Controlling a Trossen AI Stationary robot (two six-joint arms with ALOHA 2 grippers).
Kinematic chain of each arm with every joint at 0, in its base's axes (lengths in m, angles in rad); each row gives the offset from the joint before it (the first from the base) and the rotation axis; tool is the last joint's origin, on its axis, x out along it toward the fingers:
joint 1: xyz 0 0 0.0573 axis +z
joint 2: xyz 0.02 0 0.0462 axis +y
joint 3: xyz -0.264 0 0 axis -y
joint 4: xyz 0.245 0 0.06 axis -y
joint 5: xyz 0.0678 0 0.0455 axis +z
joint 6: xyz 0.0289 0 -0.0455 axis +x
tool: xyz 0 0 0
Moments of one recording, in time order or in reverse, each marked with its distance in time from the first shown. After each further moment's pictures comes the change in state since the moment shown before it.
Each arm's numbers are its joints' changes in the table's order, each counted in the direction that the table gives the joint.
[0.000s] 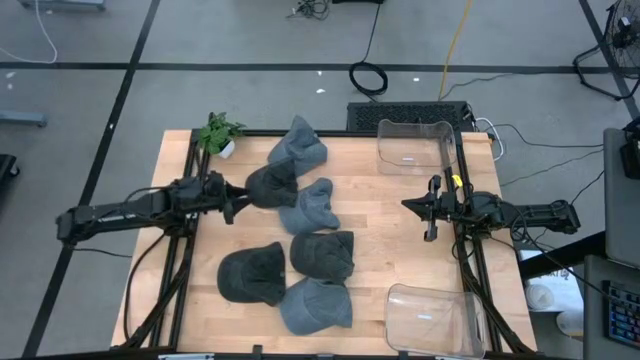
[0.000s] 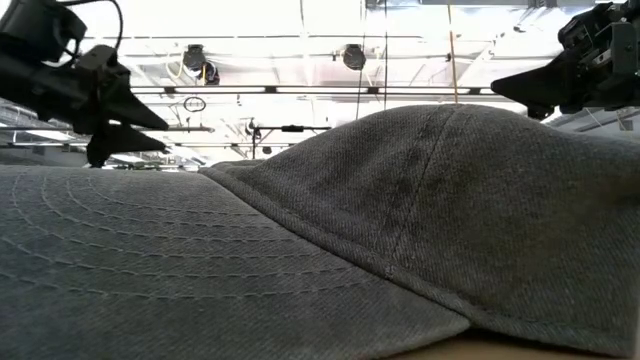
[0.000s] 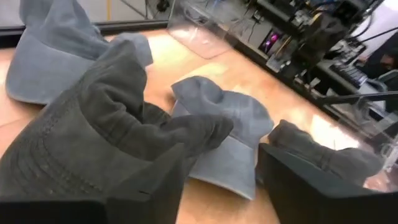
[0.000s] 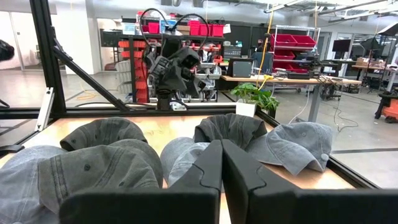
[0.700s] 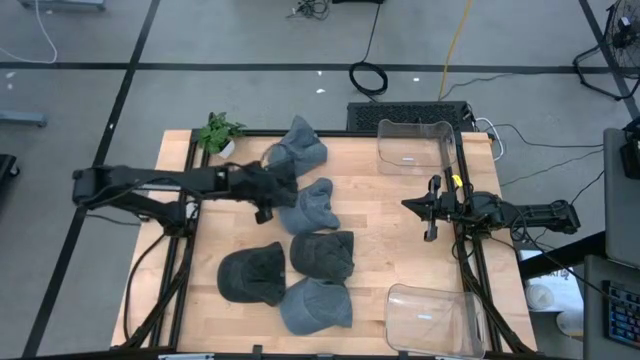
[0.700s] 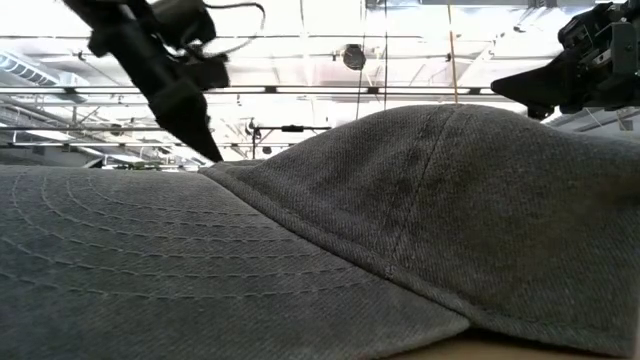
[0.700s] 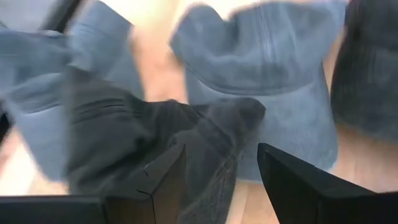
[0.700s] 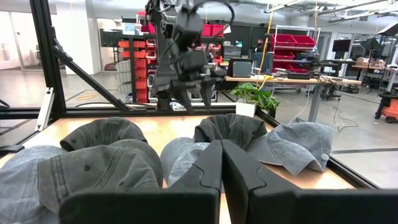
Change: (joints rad) left arm -0.026 0.937 0.573 -0.181 0.039 0.571; right arm 0.000 0.000 0.000 0.000 0.000 0.000
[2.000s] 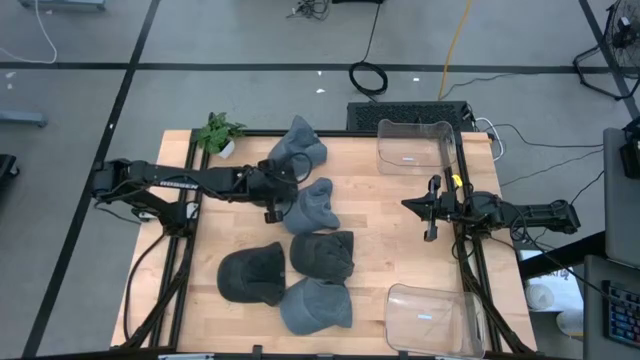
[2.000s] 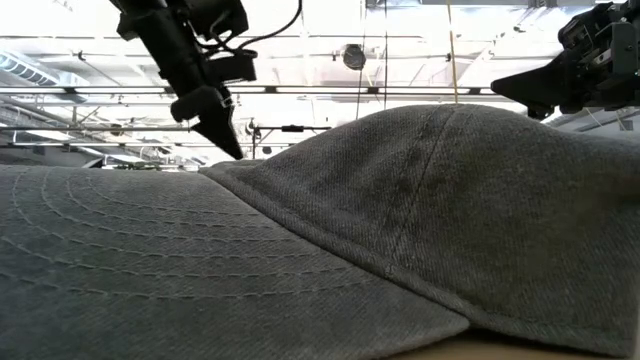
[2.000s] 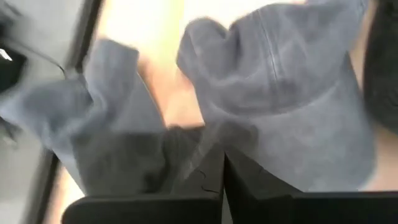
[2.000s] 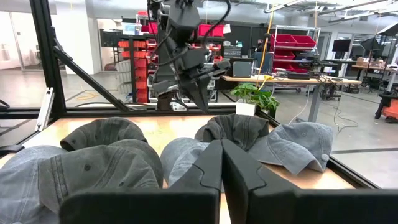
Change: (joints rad) left arm -0.068 0.144 0.182 -0.120 0.161 0.081; right arm 0.000 0.000 0.000 0.000 0.000 0.000
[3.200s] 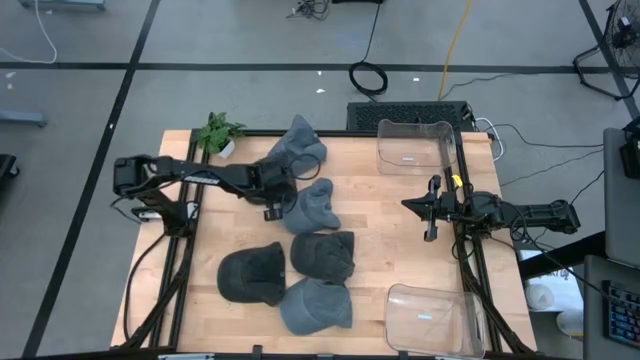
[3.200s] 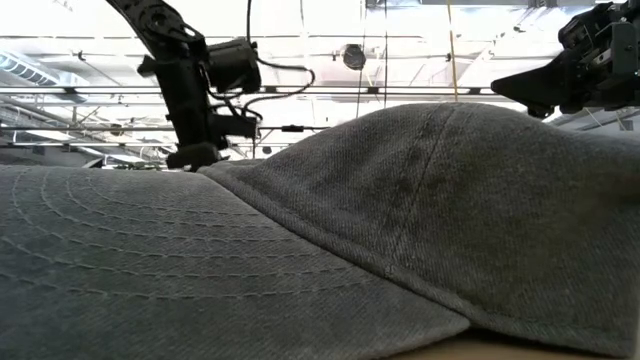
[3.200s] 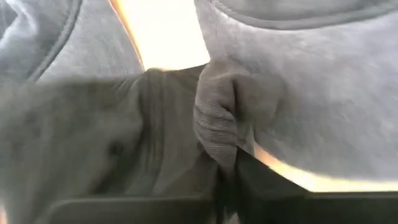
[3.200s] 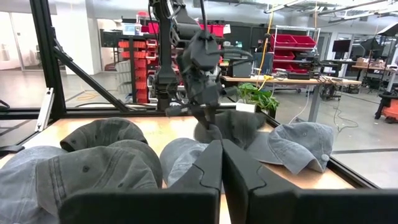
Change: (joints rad) left arm 0.096 0.171 -0.011 -0.033 -0.053 0.056; right arm 0.000 0.000 0.000 0.001 0.000 0.000
